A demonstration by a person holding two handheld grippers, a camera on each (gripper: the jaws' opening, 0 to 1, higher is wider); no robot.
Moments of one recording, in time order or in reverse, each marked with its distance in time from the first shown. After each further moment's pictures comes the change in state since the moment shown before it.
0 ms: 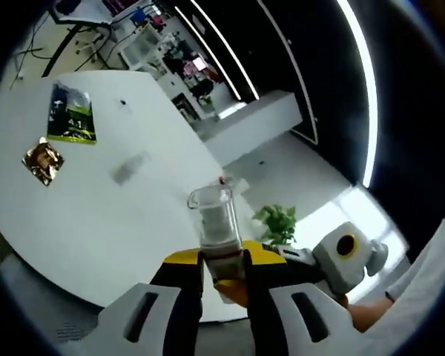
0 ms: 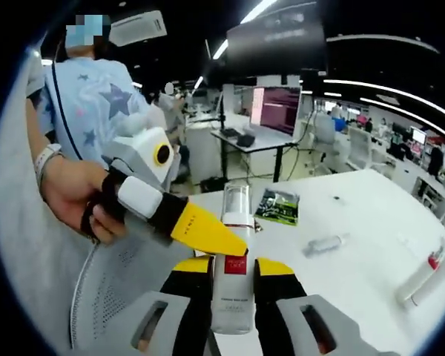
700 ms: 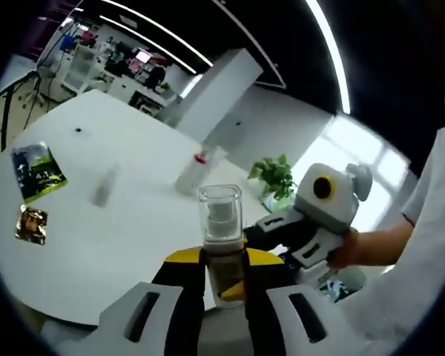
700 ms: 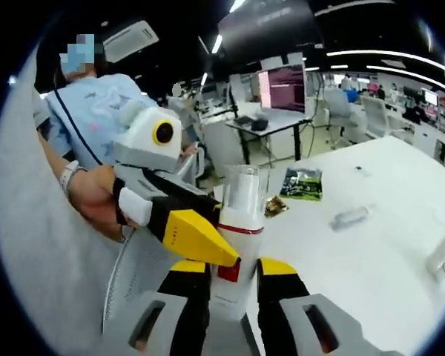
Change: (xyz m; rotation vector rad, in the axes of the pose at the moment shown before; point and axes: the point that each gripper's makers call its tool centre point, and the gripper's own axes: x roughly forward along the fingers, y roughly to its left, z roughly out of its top) left arm 0.000 -0.022 -0.028 0.426 0.195 -0.070; right arm -0.014 0.019 -0.021 0.198 0.063 0.203
